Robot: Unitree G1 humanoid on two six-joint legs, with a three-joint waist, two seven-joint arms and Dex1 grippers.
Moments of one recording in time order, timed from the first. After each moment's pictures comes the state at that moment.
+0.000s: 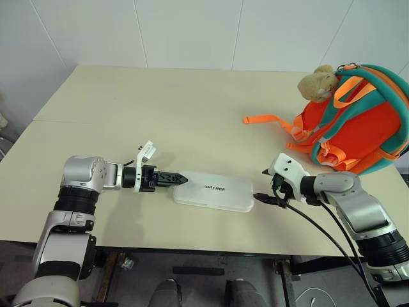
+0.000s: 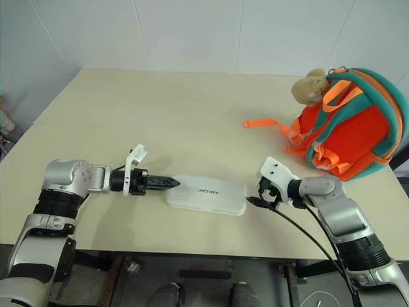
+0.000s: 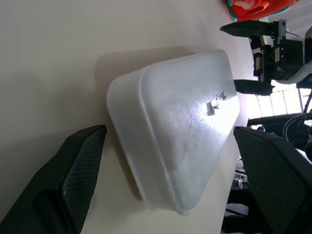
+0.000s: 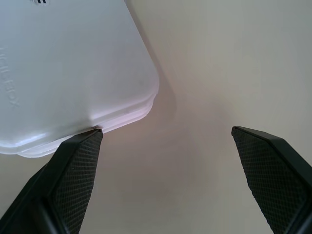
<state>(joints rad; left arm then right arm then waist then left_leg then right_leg) -0.84 0.59 -0.04 0.44 -0.54 1.34 -0.95 -0.47 -0.75 0.17 -0.12 0.14 0.60 0.91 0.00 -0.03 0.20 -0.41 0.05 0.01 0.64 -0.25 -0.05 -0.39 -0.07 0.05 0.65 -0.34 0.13</state>
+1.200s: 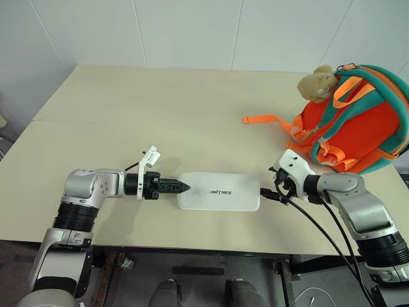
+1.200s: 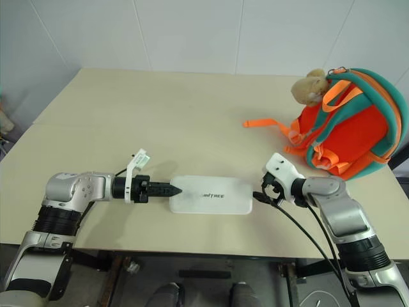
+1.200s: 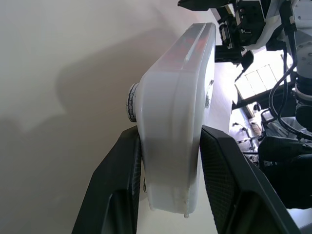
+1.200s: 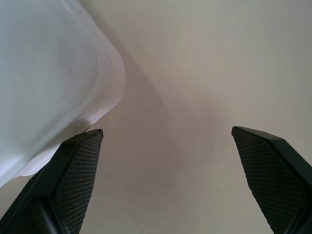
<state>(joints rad) -0.70 0.61 -0.07 0.25 -0.58 1.13 -1.03 -0.46 -0.72 0.10 -0.14 0.14 0.68 0.84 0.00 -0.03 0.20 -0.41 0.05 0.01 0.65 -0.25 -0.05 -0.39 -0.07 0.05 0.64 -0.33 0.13</state>
